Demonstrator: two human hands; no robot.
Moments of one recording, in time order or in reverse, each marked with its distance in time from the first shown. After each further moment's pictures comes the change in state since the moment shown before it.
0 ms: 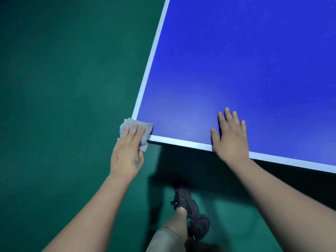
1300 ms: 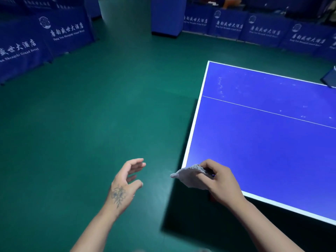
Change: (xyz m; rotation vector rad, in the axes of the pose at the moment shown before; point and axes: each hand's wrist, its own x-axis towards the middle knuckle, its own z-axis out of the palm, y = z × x) left_hand -0.165 -0.142 -0.318 -1.031 0.122 -0.075; right_hand -0.185 -0.343 -0.198 0.452 -0.085 -0.218
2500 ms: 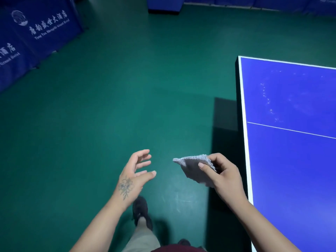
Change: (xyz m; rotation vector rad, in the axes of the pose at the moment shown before) left_hand 0.532 0.050 -0.160 -0.032 -0.118 -0.118; right_hand 0.500 -0.130 0.123 0.452 0.165 0.090
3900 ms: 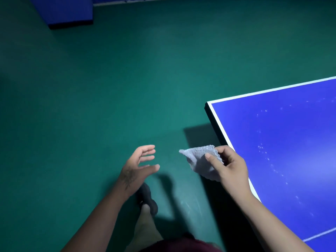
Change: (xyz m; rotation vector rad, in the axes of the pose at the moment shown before) left_hand 0.877 0.257 0.165 0.149 -0.560 0.066; right_hand 0.778 -0.025 -0.092 0.027 0.548 0.185
